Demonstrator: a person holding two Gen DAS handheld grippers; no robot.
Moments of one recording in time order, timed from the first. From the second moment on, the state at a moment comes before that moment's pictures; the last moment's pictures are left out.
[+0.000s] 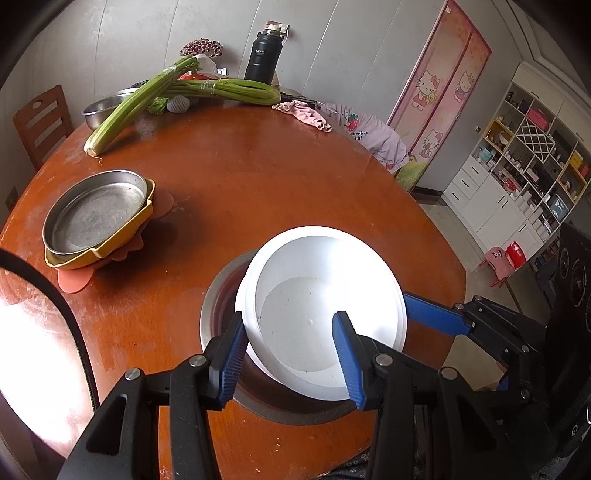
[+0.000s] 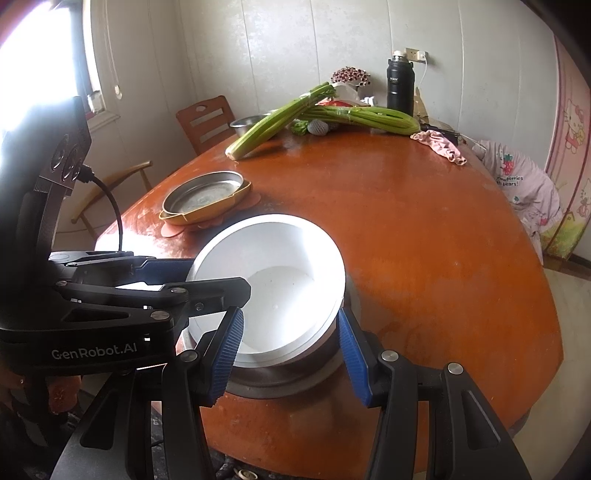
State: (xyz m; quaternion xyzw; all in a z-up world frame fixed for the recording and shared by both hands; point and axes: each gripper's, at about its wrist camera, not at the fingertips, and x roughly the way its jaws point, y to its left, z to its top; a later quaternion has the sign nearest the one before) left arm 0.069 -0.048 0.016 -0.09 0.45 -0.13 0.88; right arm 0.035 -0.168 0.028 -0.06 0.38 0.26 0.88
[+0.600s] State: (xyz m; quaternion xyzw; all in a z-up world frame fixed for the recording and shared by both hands) left arm 0.074 -0.054 0.011 -0.08 0.46 -0.12 0.88; right arm 0.039 -0.168 0.017 -0.07 0.39 0.26 0.88
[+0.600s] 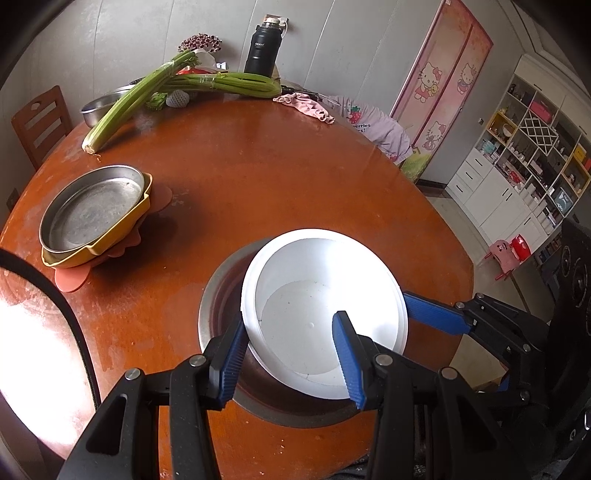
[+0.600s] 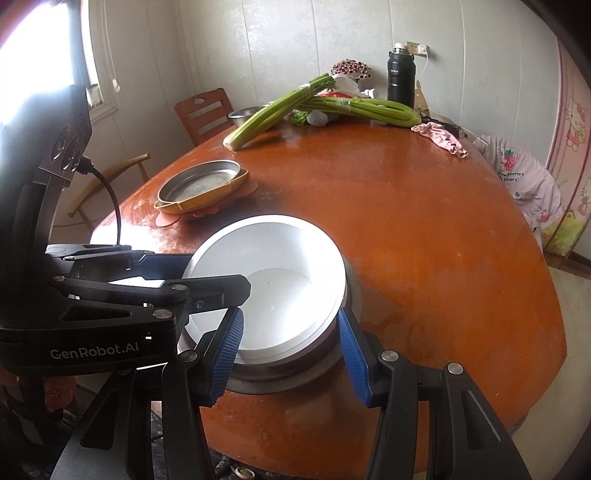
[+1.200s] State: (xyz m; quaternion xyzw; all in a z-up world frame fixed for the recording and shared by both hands) left arm 0.075 -0.050 0.015 -0.08 0.45 -0.12 0.88; right arm 0.044 -0.174 0.017 -0.06 0.39 0.26 0.88
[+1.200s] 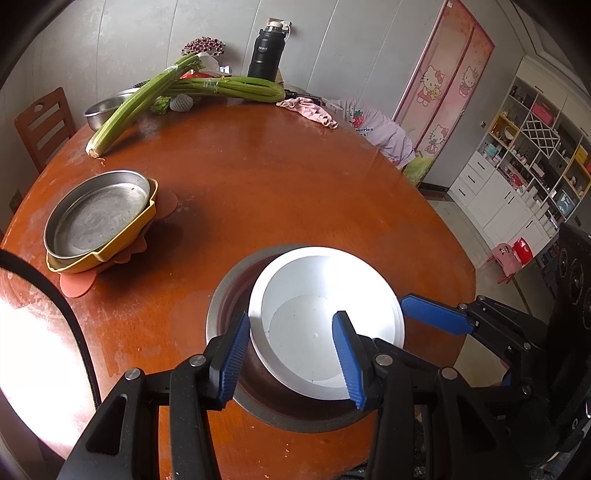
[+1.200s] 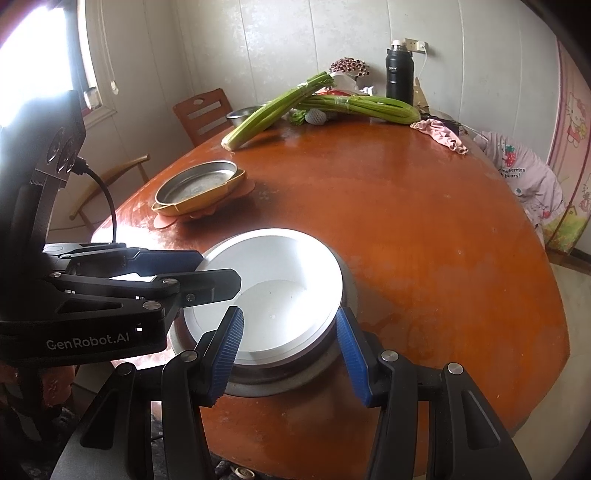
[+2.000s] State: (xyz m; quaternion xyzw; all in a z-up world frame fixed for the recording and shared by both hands) left arm 0.093 -0.022 0.001 -0.11 0.48 -0.09 0.87; right arm 0.068 -0.185 0.013 -0.02 0.43 0.22 0.88
